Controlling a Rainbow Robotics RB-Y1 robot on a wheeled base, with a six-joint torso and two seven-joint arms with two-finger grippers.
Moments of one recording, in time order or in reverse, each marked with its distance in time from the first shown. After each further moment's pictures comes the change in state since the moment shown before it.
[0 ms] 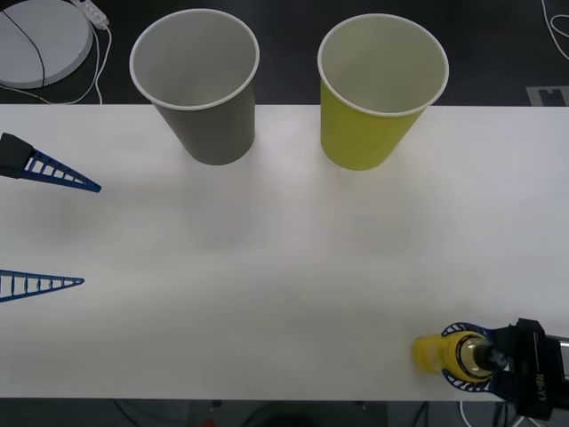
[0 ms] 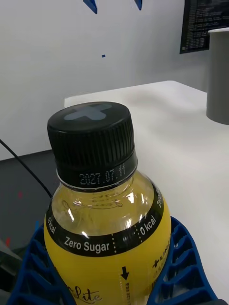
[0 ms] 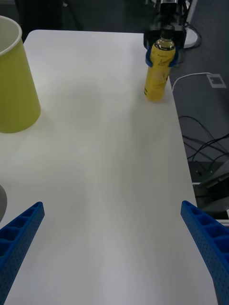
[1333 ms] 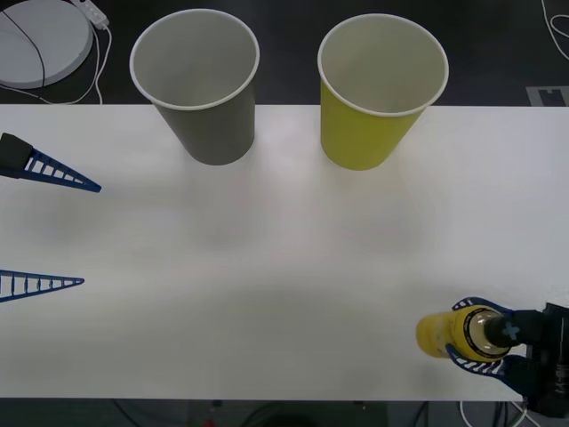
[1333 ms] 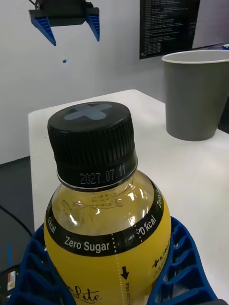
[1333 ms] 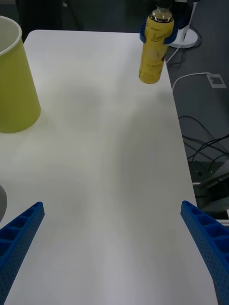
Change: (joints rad) right arm 0.370 -0.102 -0.254 -0.564 -0.086 0.356 -0.138; left arm 0.000 0.000 0.000 0.000 0.000 0.000 0.000
